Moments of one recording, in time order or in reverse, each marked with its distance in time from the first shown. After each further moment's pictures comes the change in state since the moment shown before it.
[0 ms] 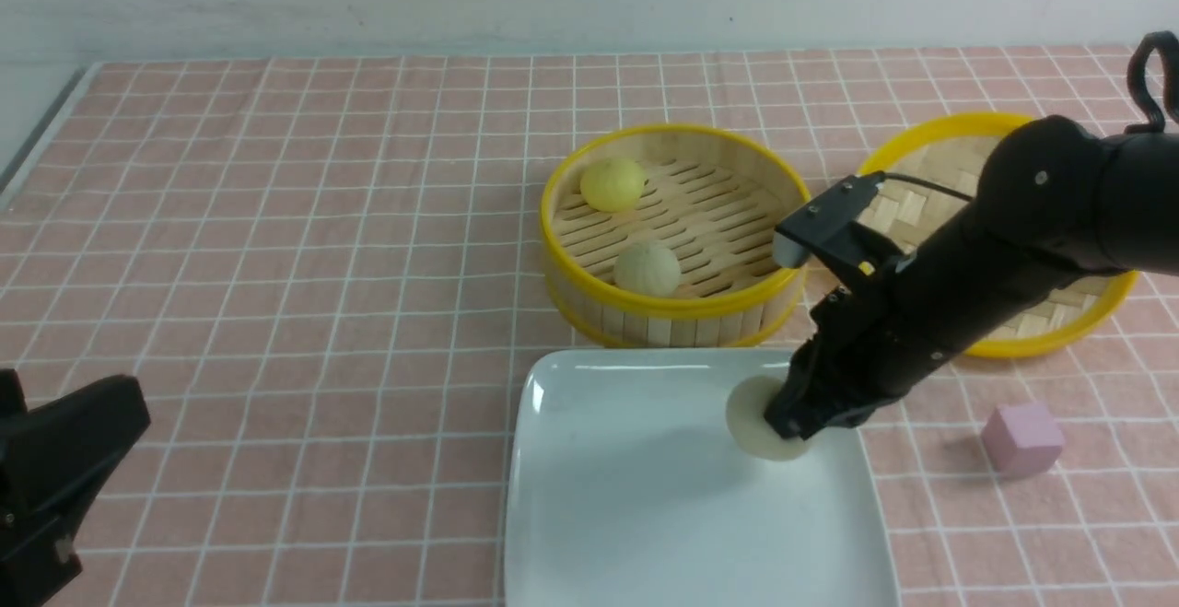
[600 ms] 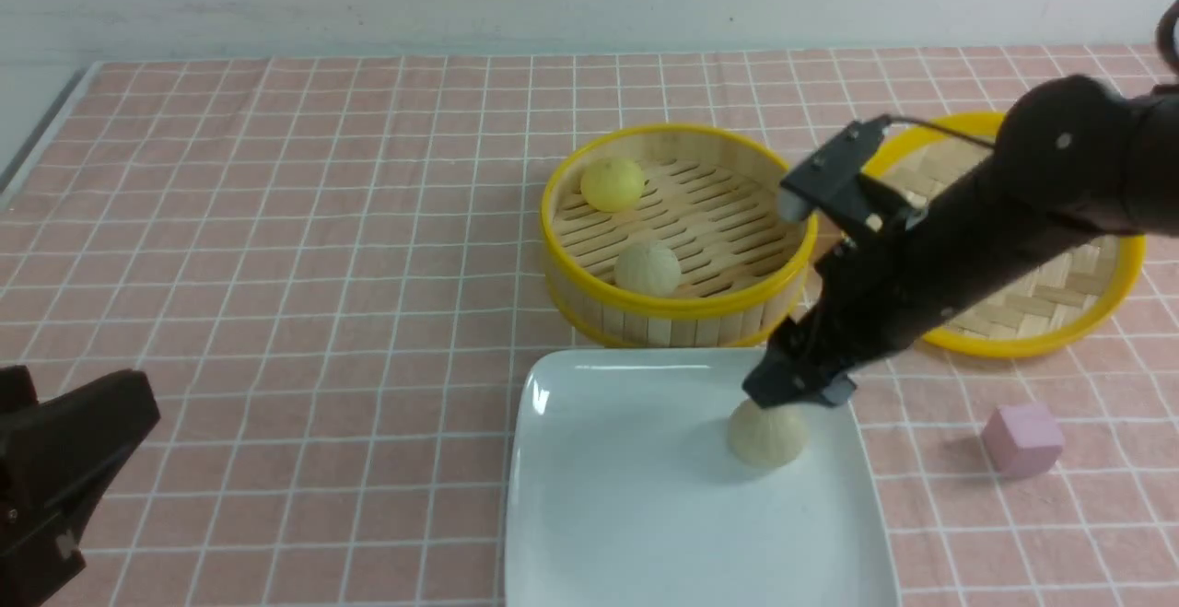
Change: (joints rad) right arm 0.000 -0.064 -0.062 -0.054 -0.016 -0.002; left arm 0.000 0.000 0.000 -0.046 0.000 0.006
